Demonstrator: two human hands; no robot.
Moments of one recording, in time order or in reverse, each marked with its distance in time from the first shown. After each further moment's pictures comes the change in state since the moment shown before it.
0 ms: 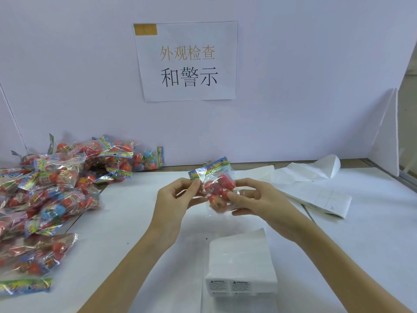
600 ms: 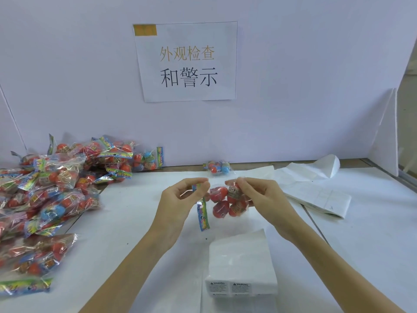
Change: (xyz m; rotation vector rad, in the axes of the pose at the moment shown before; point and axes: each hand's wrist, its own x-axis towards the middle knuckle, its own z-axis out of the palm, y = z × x) left_hand 0.000 -0.002 -0.001 0.079 -0.057 -0.046; right_hand 0.001 0.002 0.004 -0.187 0.235 -0.110
